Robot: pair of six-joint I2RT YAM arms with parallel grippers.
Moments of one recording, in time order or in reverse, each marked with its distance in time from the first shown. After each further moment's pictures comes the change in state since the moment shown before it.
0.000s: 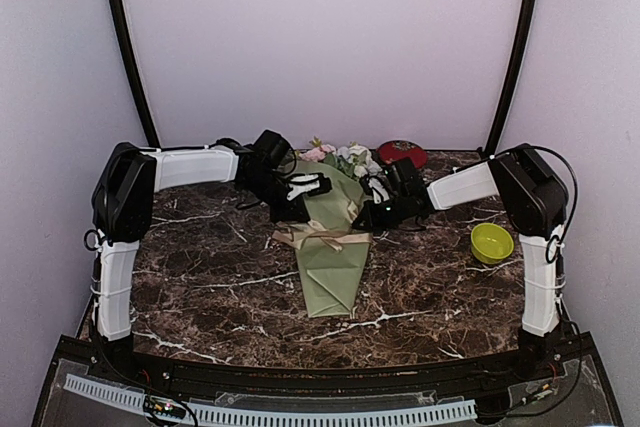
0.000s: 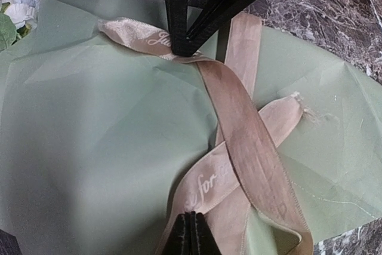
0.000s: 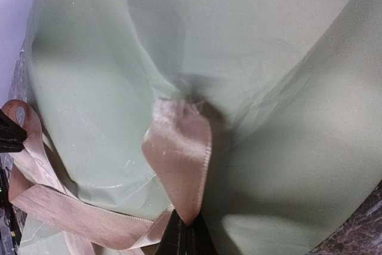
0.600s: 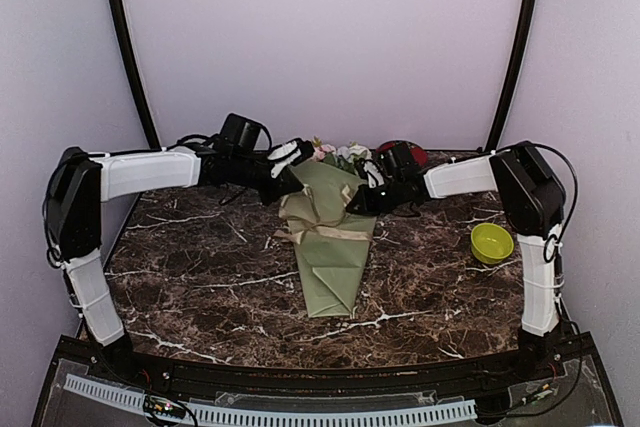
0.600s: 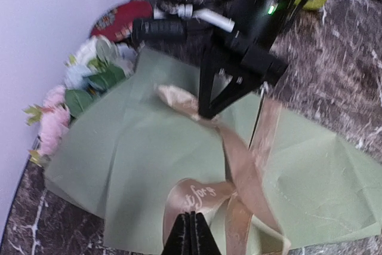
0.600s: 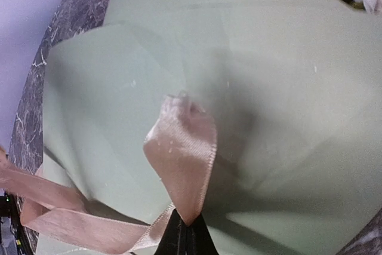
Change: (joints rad) left arm 0.008 -0.274 -0.269 0.325 -0.079 -0.219; right arm 0.000 0.010 0.106 -0.042 0.000 -0.008
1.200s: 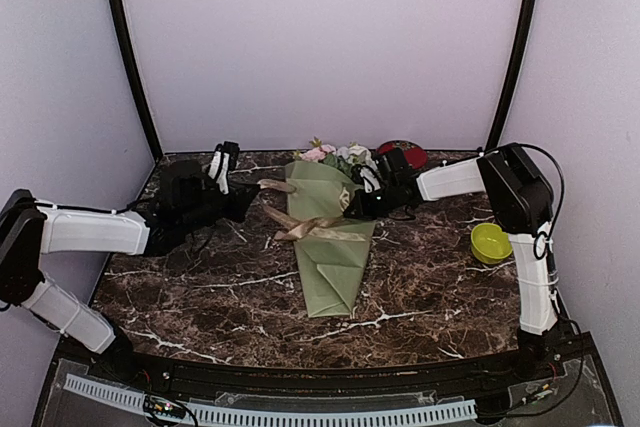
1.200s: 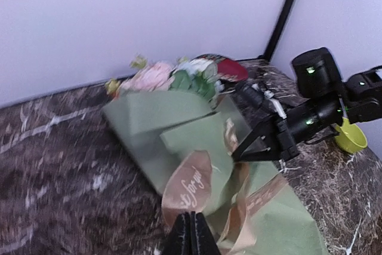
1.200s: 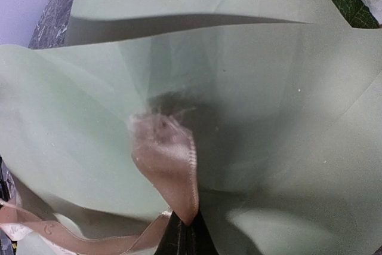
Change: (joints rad) left arm -0.001 -0.453 -0.694 0.748 -0.269 -0.696; right arm 0.000 0.093 0.080 -0.006 0.000 0.005
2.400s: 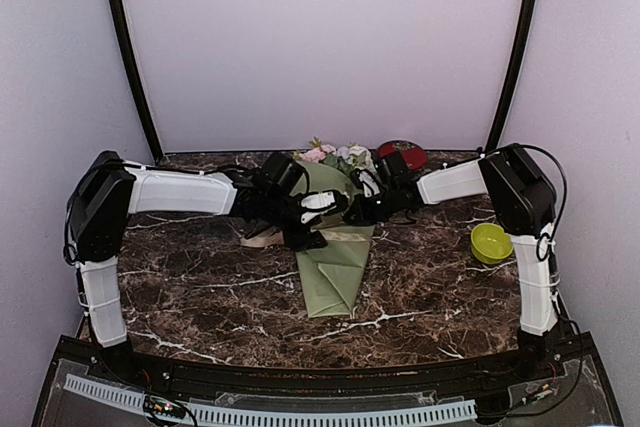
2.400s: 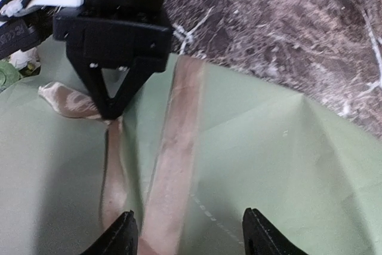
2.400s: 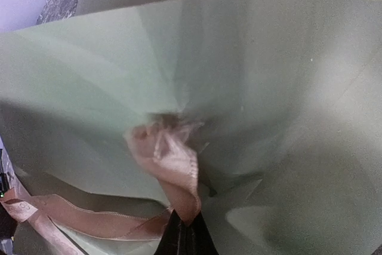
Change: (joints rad) left arm -0.193 0.509 0.621 -0.752 0.148 0.711; right arm 0.017 -0.026 -0.048 0.008 -0.004 -0.005
